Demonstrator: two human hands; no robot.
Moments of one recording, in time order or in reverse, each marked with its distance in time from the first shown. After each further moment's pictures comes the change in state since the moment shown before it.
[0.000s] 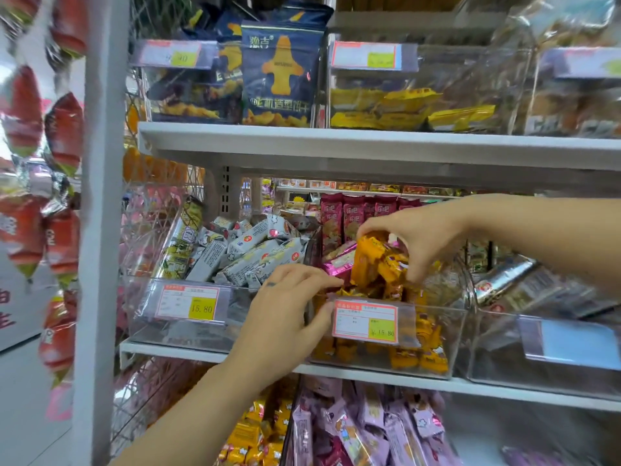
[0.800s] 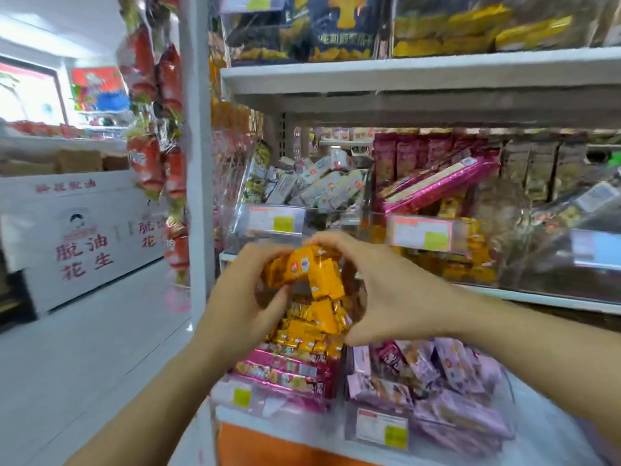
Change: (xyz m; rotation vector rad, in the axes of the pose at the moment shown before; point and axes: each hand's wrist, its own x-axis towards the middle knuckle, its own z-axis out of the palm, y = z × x) left_hand -0.129 -0.010 -0.087 -0.068 0.128 -0.105; right_hand -0.029 -0.177 0.128 0.540 0.495 -0.414
